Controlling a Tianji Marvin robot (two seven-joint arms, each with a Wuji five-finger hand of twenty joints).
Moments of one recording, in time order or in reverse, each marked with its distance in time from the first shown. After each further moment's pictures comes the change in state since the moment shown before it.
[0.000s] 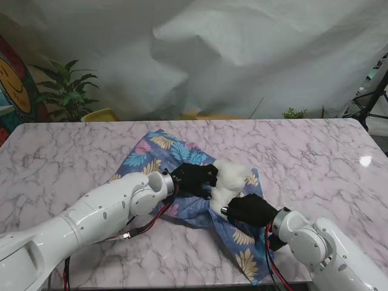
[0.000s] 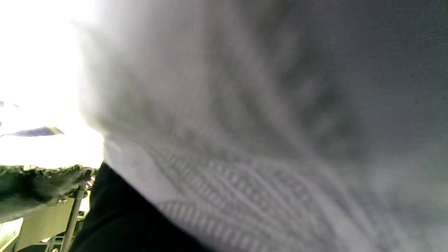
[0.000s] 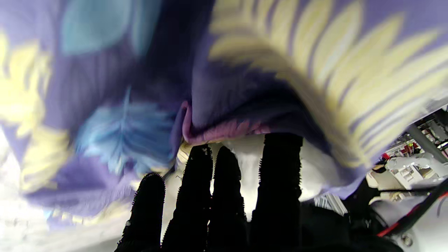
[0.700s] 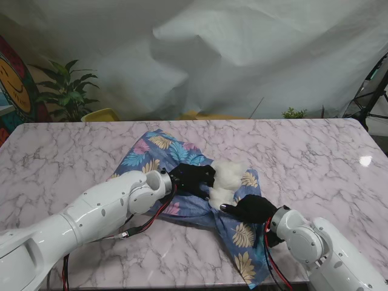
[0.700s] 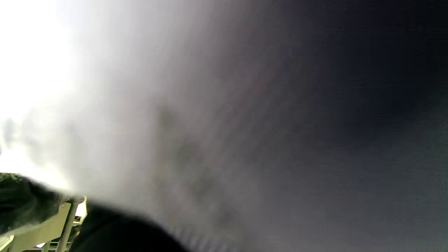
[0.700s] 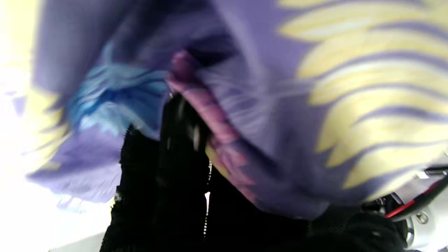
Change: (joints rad) left arm -0.018 0.002 0.018 0.023 -0.036 -0.021 -0.031; right arm 0.019 -0.027 0.001 0.038 -0.002 0.019 -0.068; left_hand -0.023 0.037 -0.051 -0.009 -0.001 0.004 0.017 0.033 0.000 -0.001 0.014 -0.049 0.011 -0.004 0.014 -0.020 0.014 -0.011 0.023 0.009; right_hand 0.167 -0.099 0.005 0.036 0.395 -0.062 0.544 0.634 0.962 -0.043 0.071 0.087 0.851 0.124 0.460 0.120 0.685 0.113 0.376 0.090
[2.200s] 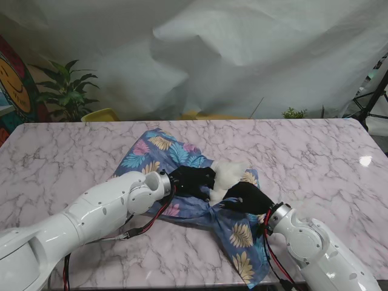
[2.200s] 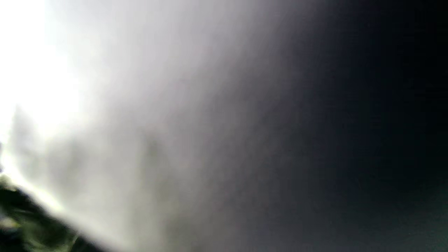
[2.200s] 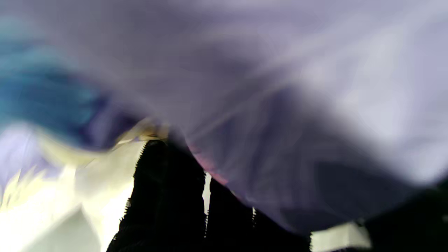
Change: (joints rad) left arm -0.005 -0.018 0.008 0.056 -0.042 -0.066 0.010; right arm 0.092 -0.039 -0.070 0.209 0.396 -0.310 -0.195; left_hand 0.004 0.016 0.003 0.001 0.000 0.021 0.002 0.028 0.000 0.013 0.014 -0.083 0.000 0.020 0.013 -0.023 0.000 -0.001 0.023 -0.004; right_hand -0.077 -0.689 0.976 -0.029 0.063 -0.033 0.179 0.108 -0.155 0.002 -0.194 -0.159 -0.182 0.036 -0.642 -0.266 -0.301 -0.103 -0.188 -0.019
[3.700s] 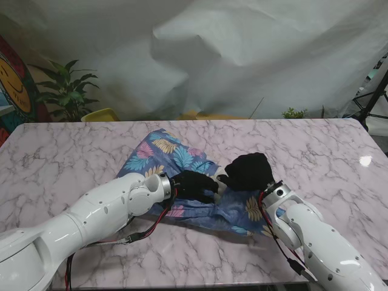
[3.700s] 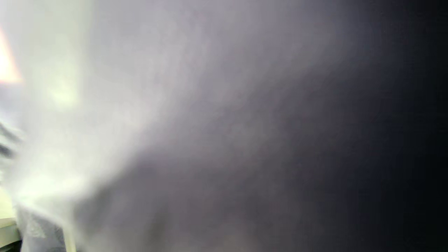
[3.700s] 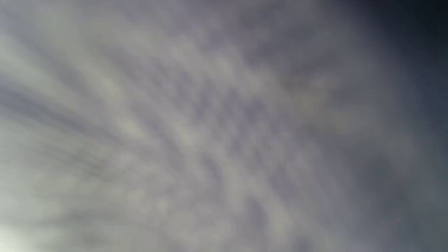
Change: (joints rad) left arm 0.004 -0.025 -0.001 0.056 -0.079 -0.142 -0.001; right arm 0.099 0.049 -0.118 -0.095 -0.922 0.443 -0.638; left_hand 0.052 0.029 0.002 0.001 0.000 0.039 0.018 0.063 0.445 -0.012 -0.239 -0.404 0.140 0.119 -0.115 -0.125 -0.024 0.109 0.004 0.010; right_hand -0.118 0.194 -0.066 -0.038 -0.110 -0.066 -0.250 -0.222 0.141 -0.081 0.614 0.408 0.265 -0.248 1.252 0.783 0.814 -0.033 0.774 0.562
